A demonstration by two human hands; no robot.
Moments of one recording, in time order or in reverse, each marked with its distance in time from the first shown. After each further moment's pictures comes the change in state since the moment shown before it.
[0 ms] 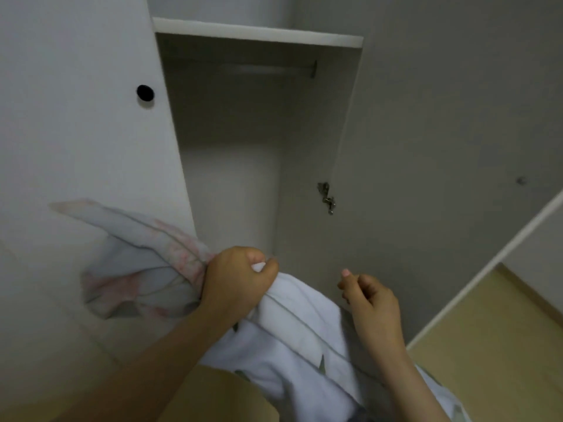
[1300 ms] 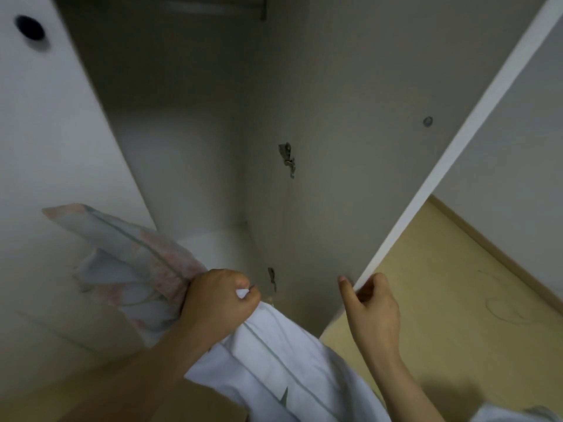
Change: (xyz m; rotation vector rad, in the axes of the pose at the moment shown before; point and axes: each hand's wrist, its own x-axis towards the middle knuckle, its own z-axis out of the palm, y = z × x) left_hand -0.056 -0.007 0.060 0.092 -0.300 0.106; right_hand -0.035 0.057 -0.040 -0.295 0.254 0.196
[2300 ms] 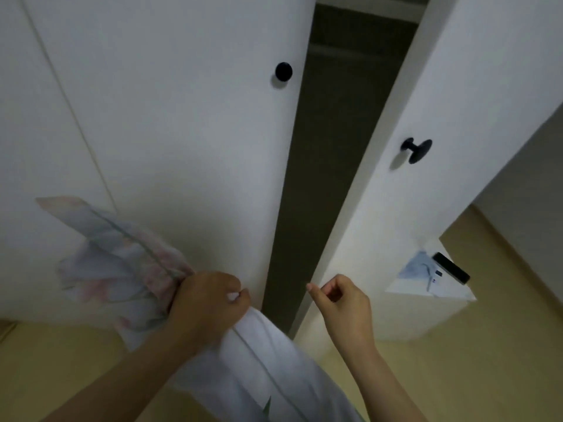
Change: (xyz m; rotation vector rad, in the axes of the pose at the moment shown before) left_hand -0.043 -0.171 -0.103 0.215 0.179 -0.255; right_hand -0.034 -0.152 0.183 0.045 -0.570 -0.322
